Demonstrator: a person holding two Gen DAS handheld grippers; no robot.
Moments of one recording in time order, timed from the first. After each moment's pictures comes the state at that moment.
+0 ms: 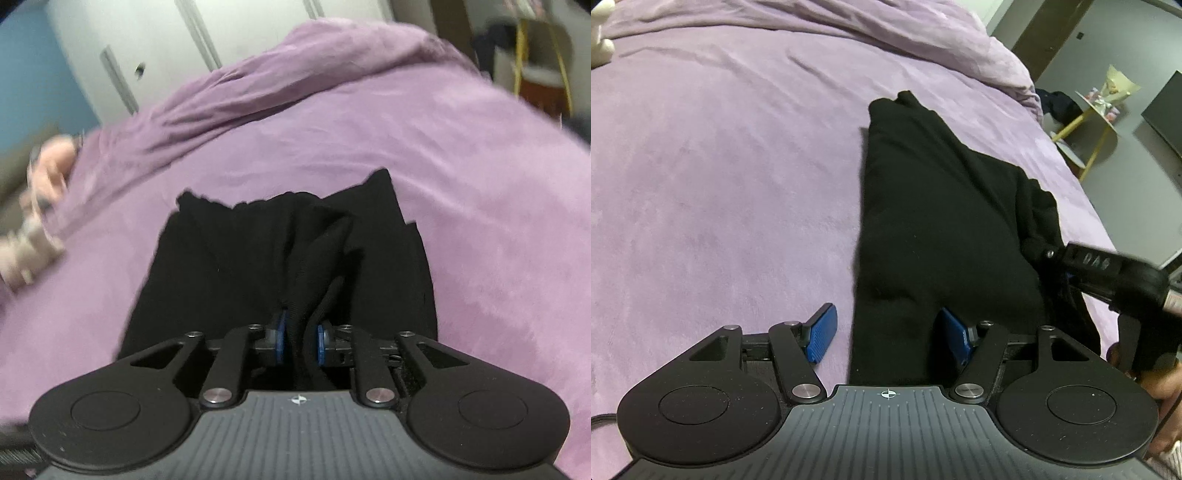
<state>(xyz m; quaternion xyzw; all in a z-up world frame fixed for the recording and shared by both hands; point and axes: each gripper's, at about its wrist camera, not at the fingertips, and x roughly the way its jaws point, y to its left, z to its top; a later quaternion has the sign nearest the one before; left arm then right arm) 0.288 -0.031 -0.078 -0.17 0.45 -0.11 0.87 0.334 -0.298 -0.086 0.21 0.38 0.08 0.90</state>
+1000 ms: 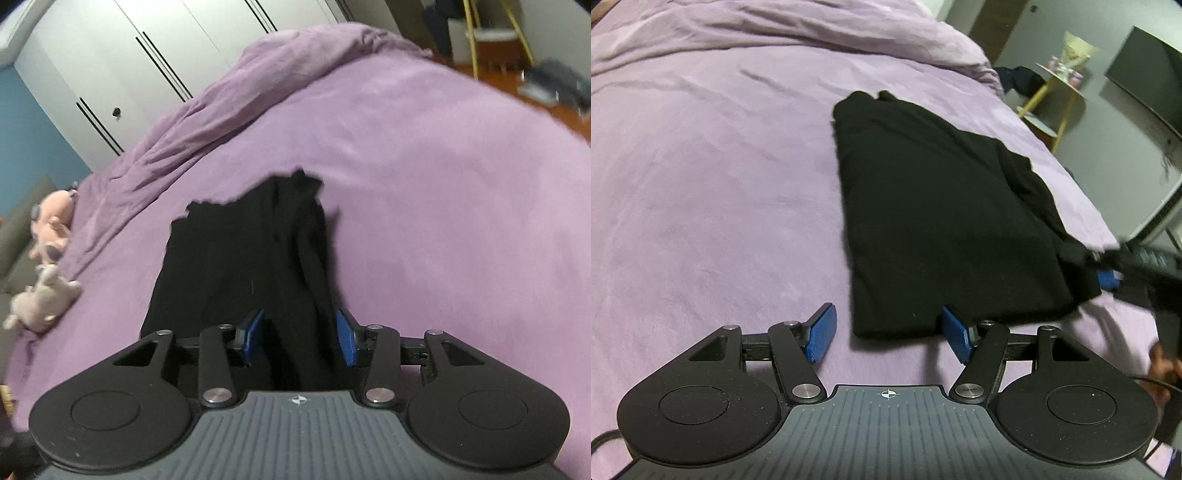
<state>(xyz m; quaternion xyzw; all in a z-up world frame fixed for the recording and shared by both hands) 0.258 -0.063 -0.078 -0.10 0.44 -0.16 0.88 0.240 -0.377 -0.085 0.27 0.38 0.06 0.89</state>
